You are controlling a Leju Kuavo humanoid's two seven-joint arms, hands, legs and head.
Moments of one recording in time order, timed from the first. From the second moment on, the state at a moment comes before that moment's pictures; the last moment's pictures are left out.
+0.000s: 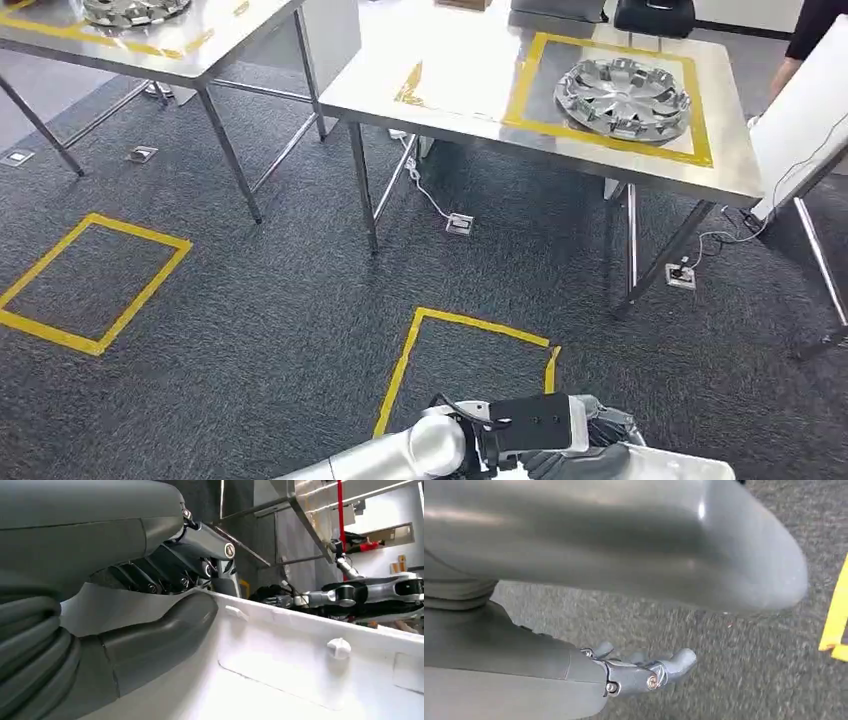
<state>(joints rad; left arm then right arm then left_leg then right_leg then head) -0.49 -0.36 -1.01 -0.99 0.26 -0.32 -0.45 -0.15 0.15 -0.80 -0.20 1.03 -0.23 0.16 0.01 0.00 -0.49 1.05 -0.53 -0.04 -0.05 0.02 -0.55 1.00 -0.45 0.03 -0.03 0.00</state>
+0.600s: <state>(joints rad) -0.49 -0.35 -1.01 -1.00 0.23 -0.31 -0.41 -0.14 0.19 -0.78 -0.21 1.06 -0.24 0.16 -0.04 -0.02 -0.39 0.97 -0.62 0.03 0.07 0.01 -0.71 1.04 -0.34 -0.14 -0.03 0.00</state>
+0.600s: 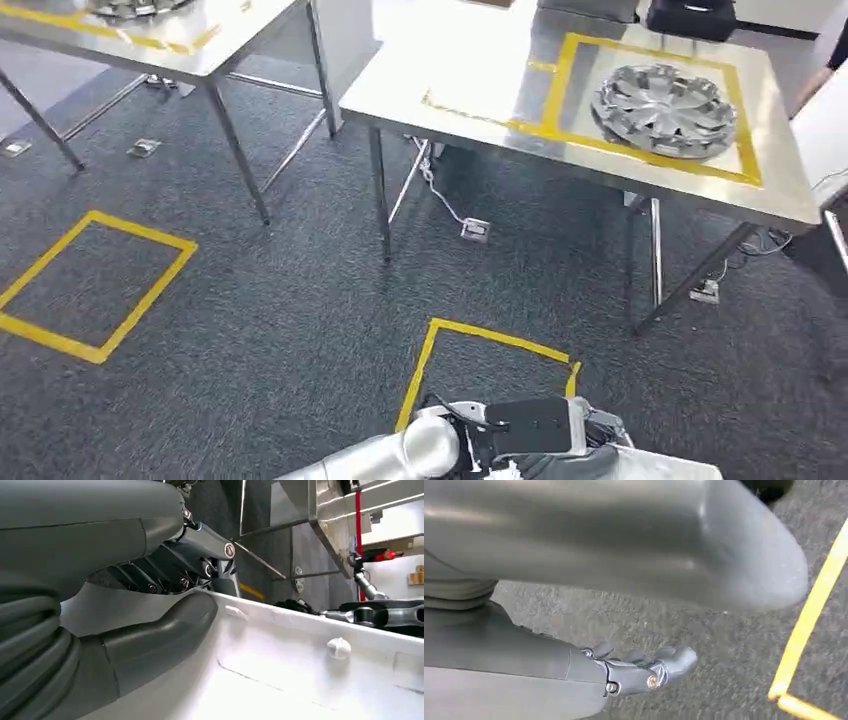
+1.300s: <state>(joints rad) -0.48 -0.35 -1.01 -1.04 0.24 -0.29 -0.39 -0.16 0.20 -0.75 -0.22 1.09 -0.22 0.18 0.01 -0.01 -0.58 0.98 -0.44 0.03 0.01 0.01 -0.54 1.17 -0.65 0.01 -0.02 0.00</state>
